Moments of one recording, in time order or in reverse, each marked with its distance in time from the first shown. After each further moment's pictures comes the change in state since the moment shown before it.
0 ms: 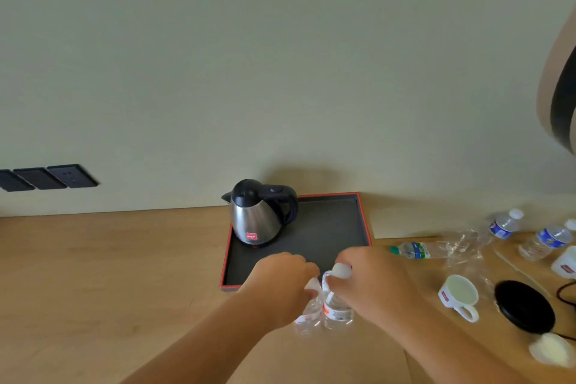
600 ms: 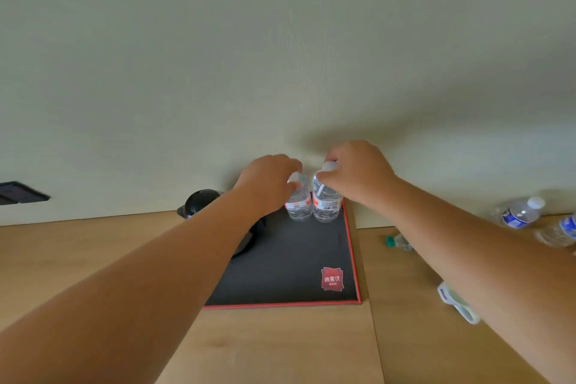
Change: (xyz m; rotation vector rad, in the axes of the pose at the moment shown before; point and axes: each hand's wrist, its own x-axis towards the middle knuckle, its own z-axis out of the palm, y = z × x) left_hand 0.219 -0.034 -0.079 -0.023 0.133 -0.175; right_hand 0.214 0.082 -0.081 0.092 0.104 -0.119
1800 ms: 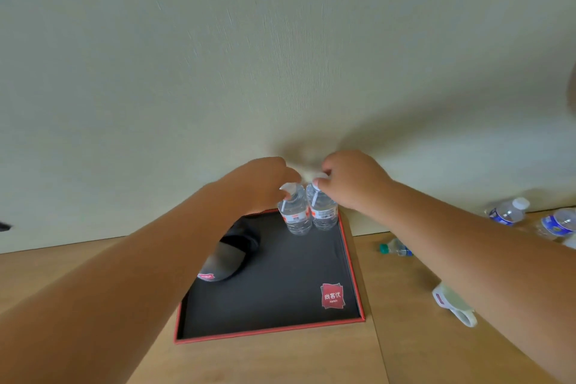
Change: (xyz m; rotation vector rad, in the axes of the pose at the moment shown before) left_hand 0.035 -0.027 -0.013 0.019 -0.166 0.213; right_hand 0.026 -0.001 0.006 -0.124 -0.071 0.045
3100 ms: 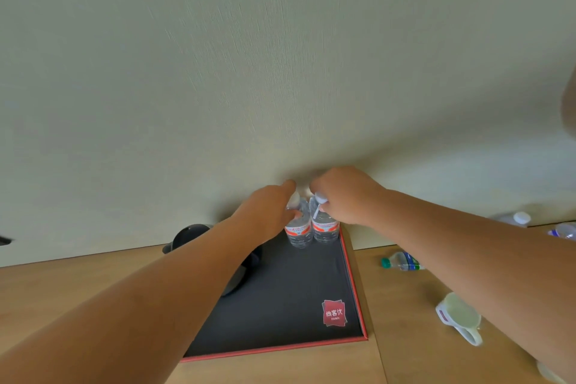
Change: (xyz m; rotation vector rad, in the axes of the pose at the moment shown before) left_hand 0.006 0.009 0.033 -0.172 0.102 -0.153; right_hand 0.019 0.010 0.009 -0.311 -0.084 -0.366
